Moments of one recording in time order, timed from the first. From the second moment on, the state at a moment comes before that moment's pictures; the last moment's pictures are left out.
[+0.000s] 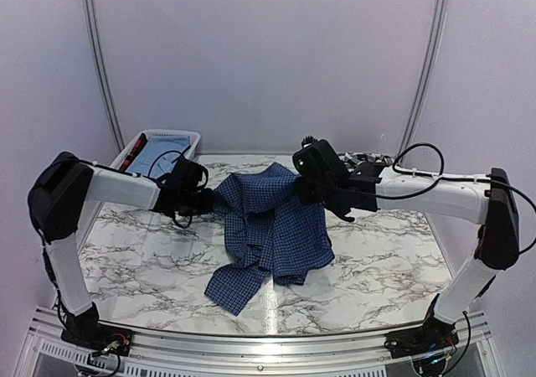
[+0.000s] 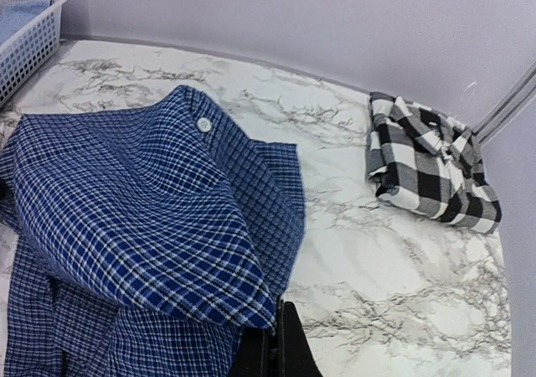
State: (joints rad) left arm -0.57 1.94 1.13 -0.01 -0.13 -0.54; right arm 0.90 1.66 1.28 -0.39 0.69 0.36
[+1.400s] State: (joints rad) left arm -0.56 1.77 1.76 -0.31 -0.01 -0.28; right arm 0.86 1.45 1.16 -0.48 0.26 0.23
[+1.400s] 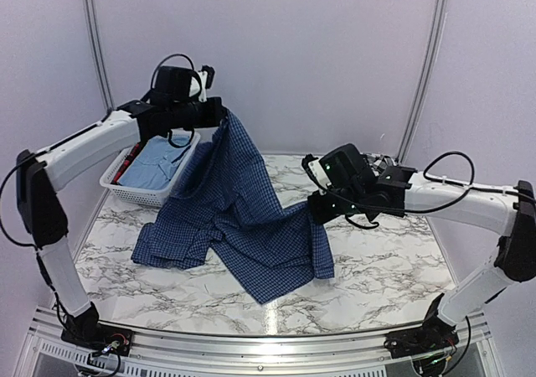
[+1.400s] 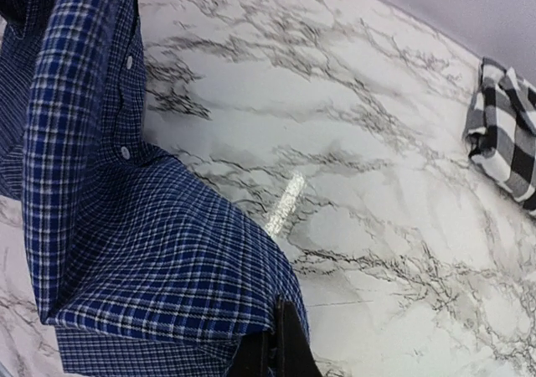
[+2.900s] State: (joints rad) left arm -0.84 1.74 1.35 -0.34 -0.18 -0.50; right arm 0.87 1.49 0.99 -0.49 0.37 0.43
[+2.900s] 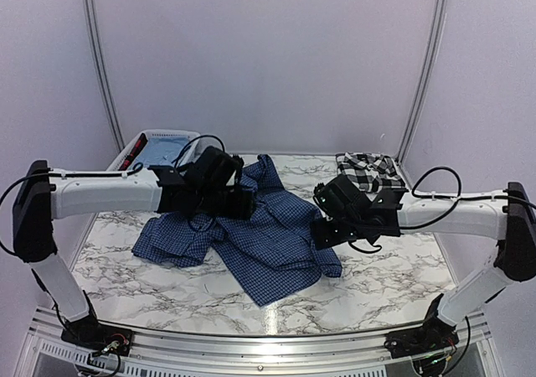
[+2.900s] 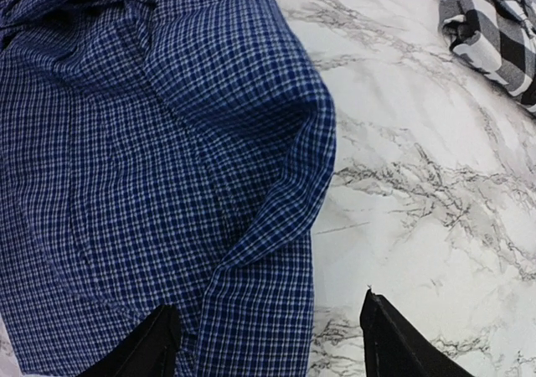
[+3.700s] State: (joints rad) left arm -1.40 1.96 1.29 -0.52 -0.43 -1.03; right arm 0.96 1.34 0.84 -0.58 0.31 0.58
